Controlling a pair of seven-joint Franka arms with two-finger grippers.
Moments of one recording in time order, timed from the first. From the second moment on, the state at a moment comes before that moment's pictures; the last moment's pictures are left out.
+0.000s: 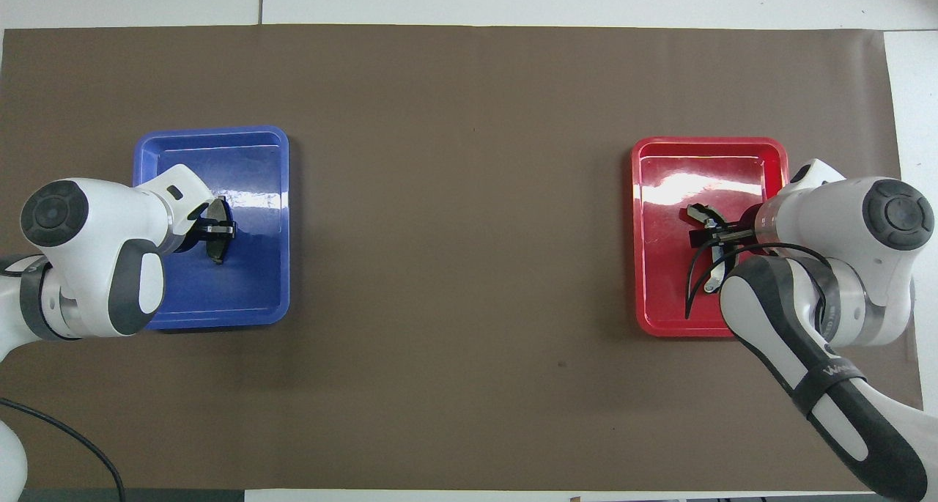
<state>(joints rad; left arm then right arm) -0.10 0.15 0.03 -2.26 -0.01 2.51 0.05 -0.01 0.09 -0.01 -2.30 0.00 2.46 -0.13</state>
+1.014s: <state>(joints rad) -0.40 0.08 0.02 -1.99 -0.01 2.12 -0.28 -0.03 0.12 -0.01 -2.32 0.00 2.48 -0.22</state>
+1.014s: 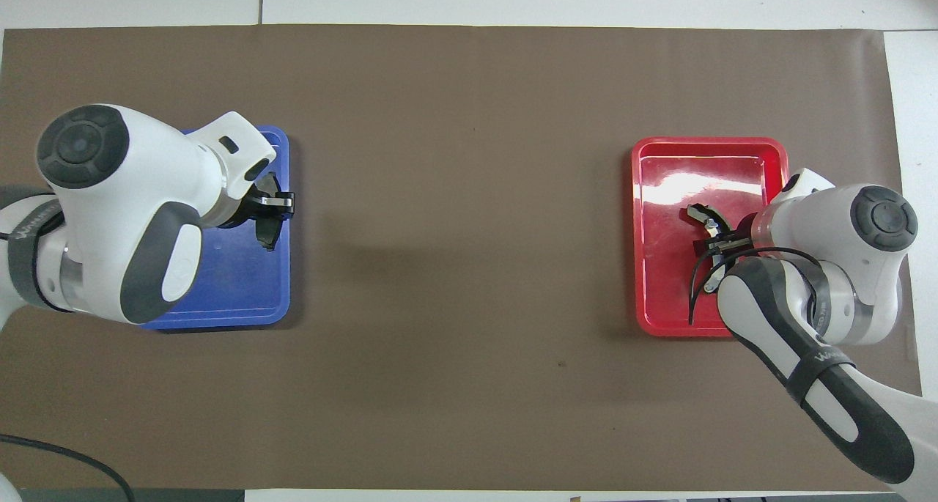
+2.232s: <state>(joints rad) -0.68 0.33 0.04 -1.92 -0.01 2.41 -0.54 0.12 0.11 0.00 -2.07 0.01 2.13 0.00</state>
